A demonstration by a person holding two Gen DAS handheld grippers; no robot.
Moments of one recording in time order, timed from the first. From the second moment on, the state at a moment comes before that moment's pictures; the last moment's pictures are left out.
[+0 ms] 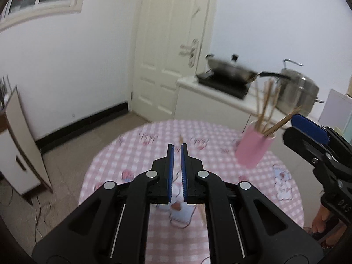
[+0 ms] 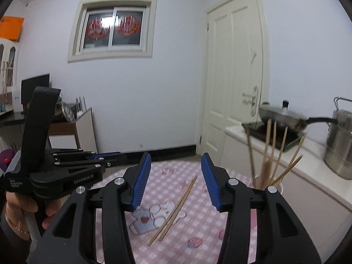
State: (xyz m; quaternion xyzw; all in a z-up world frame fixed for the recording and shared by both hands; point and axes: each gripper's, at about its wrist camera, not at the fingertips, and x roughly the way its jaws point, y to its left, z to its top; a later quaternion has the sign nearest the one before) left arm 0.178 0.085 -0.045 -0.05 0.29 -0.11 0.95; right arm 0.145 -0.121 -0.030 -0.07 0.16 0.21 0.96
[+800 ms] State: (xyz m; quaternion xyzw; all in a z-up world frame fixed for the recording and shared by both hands) left arm 0.236 0.069 -0.145 -0.05 0.40 -0.11 0.91; right arm 0.225 -0.111 -0.153 -0.06 0.37 0.18 0.91
